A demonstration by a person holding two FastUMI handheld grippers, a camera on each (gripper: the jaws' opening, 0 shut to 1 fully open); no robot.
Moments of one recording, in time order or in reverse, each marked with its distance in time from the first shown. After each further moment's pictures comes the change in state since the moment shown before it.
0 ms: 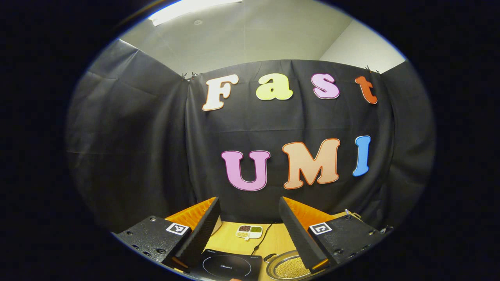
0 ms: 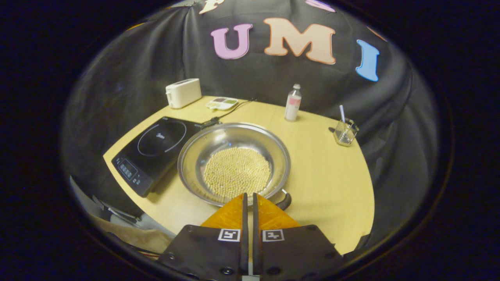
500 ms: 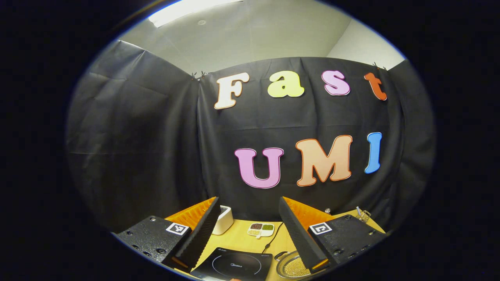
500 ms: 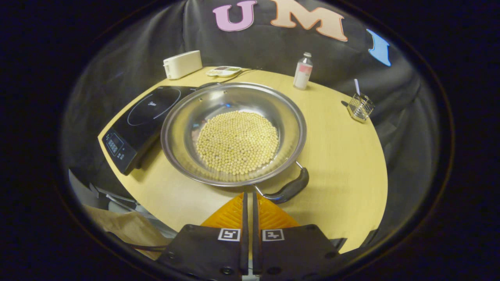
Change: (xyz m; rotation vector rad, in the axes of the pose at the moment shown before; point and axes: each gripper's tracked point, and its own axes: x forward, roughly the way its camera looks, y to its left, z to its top) left arm -0.006 0.028 -0.007 0.016 0.021 0.081; right arm 0.044 -0.006 -0.059 -0.008 0.191 0.007
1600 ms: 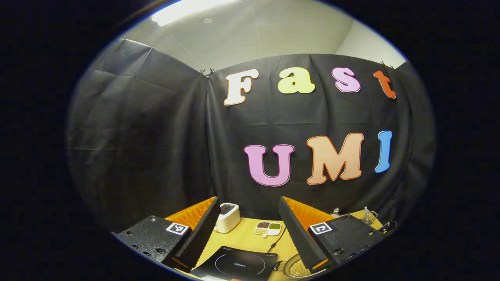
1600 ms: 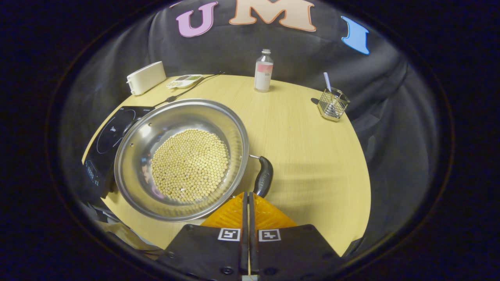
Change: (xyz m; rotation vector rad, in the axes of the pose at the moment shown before) left arm 0.014 0.011 -0.011 -0.014 0.019 0.062; right arm 0.024 -0.095 0.050 0.093 -0.017 -0.118
